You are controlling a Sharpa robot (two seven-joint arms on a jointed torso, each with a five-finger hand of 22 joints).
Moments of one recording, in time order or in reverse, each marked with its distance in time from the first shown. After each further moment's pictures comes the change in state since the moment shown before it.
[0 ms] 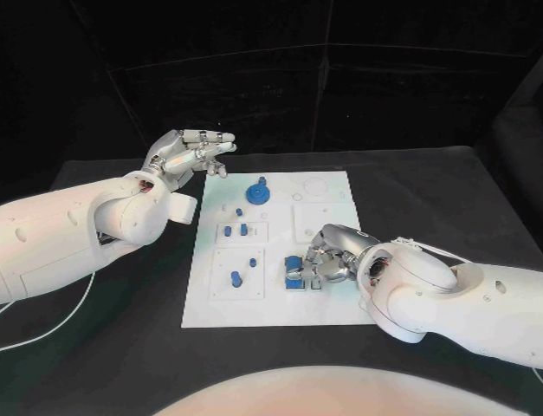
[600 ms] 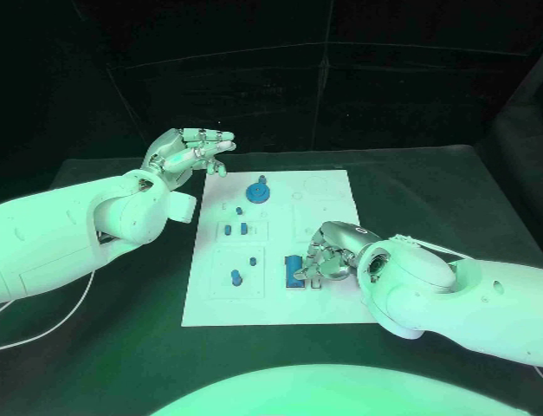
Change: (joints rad) left arm 0.000 0.000 0.000 -0.001 0.000 0.001 -0.001; left_hand -0.004 -0.004 0.000 0.000 0.000 0.000 0.000 0.000 0.000 0.000 0.000 0.000 0.000 0.000 0.000 0.000 -0.001 0.000 0.000 0.000 0.000 -0.001; right arm 0.000 0.002 0.000 -0.014 -0.072 0.027 0.000; right_hand 0.099 0.036 0.001 -0.048 0.013 0.007 0.000 0.005 0.004 0.003 -0.003 0.000 0.005 0.000 0.000 0.000 0.001 -0.016 0.004 -0.004 0.004 0.007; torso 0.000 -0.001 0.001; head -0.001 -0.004
